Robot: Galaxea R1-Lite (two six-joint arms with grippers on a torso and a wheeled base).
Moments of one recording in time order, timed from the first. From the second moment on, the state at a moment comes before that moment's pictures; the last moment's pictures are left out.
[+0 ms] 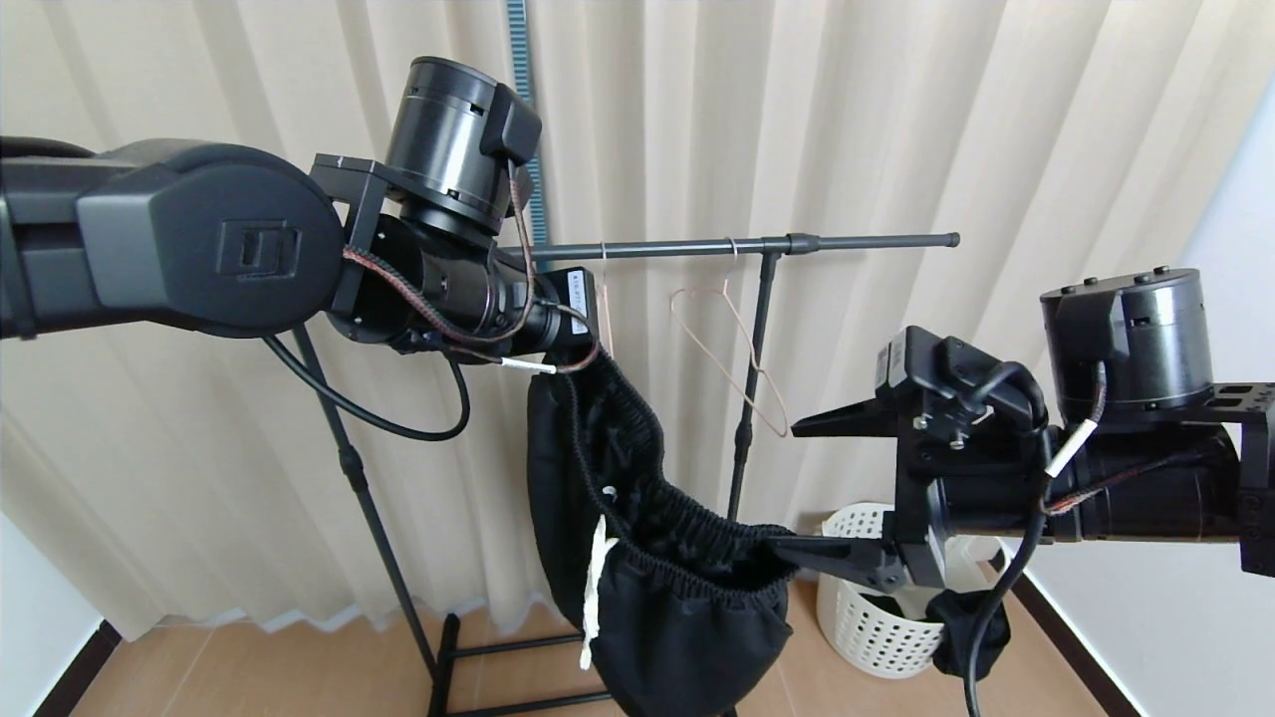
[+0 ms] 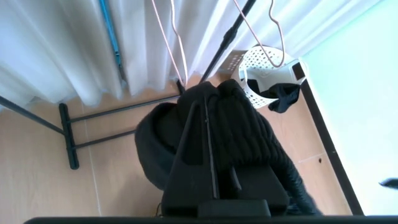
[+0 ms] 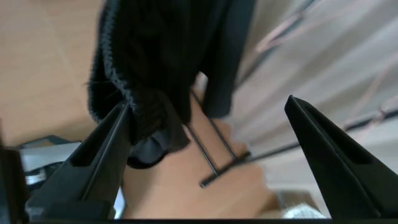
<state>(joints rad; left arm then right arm) -0.61 1.86 -1.64 0.35 0.23 -0.40 0.51 1.58 -0.87 -0.17 0.48 -0.44</state>
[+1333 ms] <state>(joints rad) -0.67 1.87 -1.64 0.35 0.31 -0.38 0.68 1.71 -0.86 -0.59 0.06 -0.14</state>
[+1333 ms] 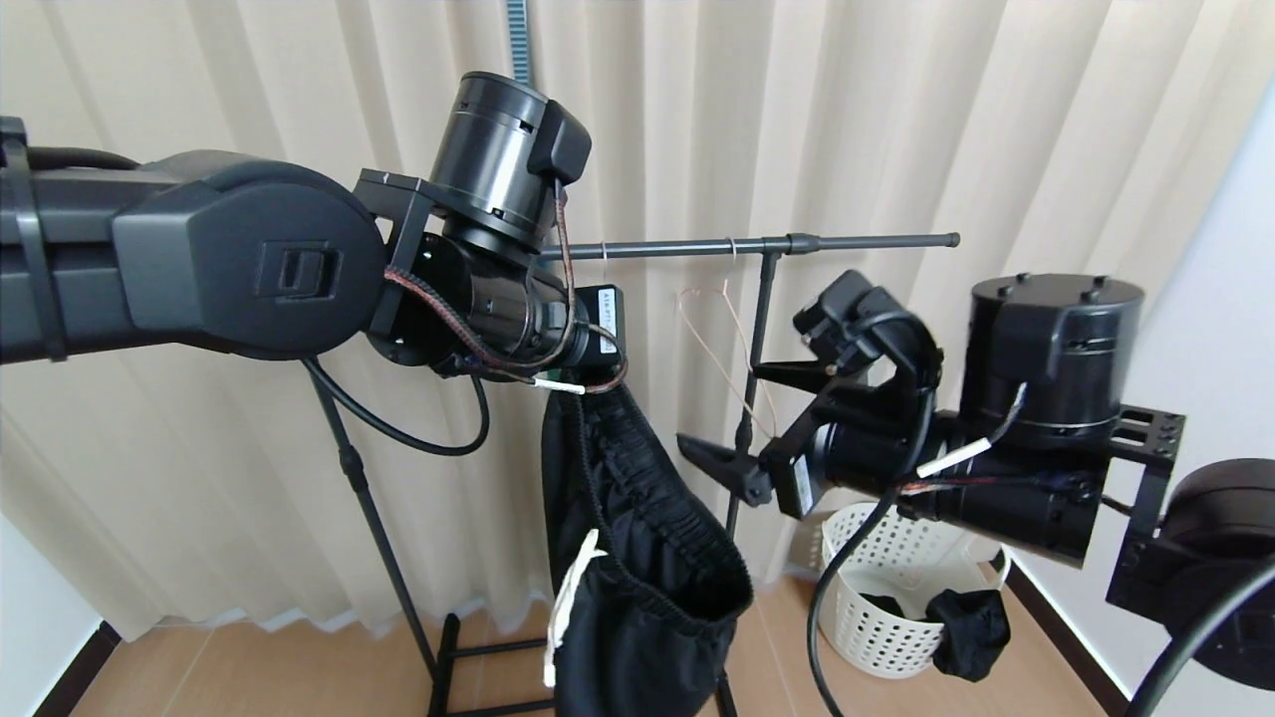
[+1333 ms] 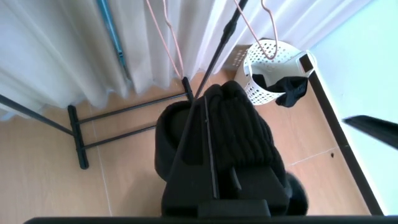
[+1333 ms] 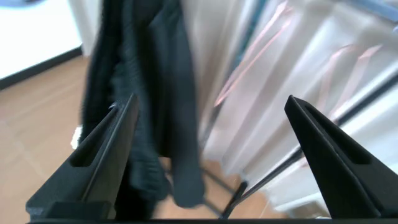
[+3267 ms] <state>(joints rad) -0.72 1.79 -1.50 0.35 0.30 -0.32 0.55 1.91 -0.88 -0.60 0.06 -0.28</state>
